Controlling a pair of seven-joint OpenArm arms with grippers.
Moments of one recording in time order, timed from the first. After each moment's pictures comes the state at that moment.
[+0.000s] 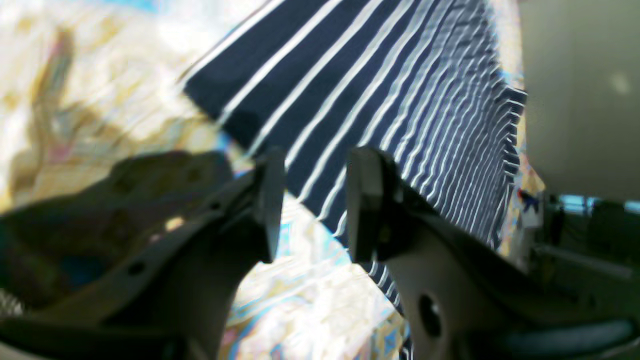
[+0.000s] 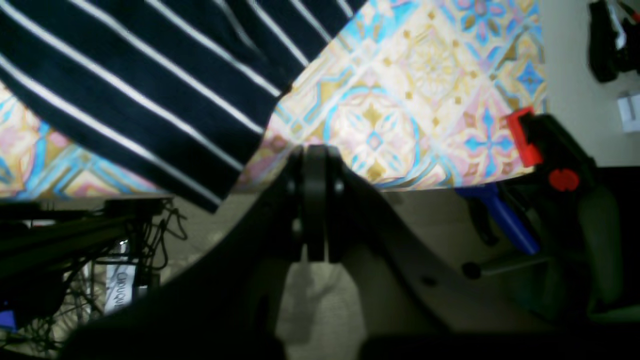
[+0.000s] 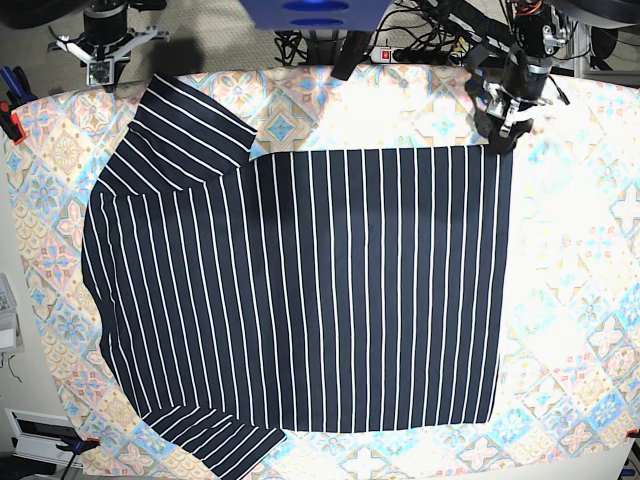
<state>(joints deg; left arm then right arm) 39.0 -8.9 -19.1 98.8 -73.2 0.7 18.4 -54.3 8.4 18.4 103.2 -1.3 2.5 -5.2</state>
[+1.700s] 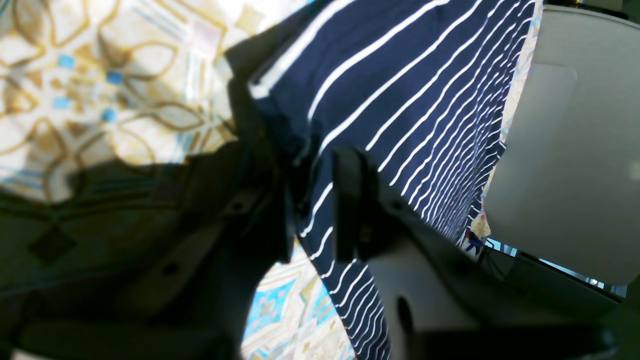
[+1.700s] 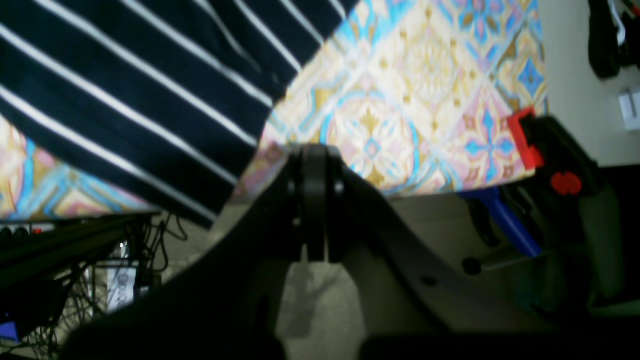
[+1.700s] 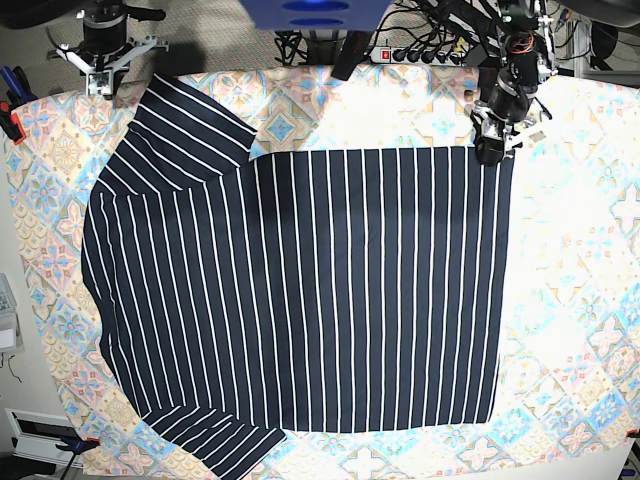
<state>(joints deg) 26.6 -8.7 -18.5 80.1 -83.5 0.1 20.3 -51.8 8.4 18.6 103.2 -1.3 2.7 -8.7</state>
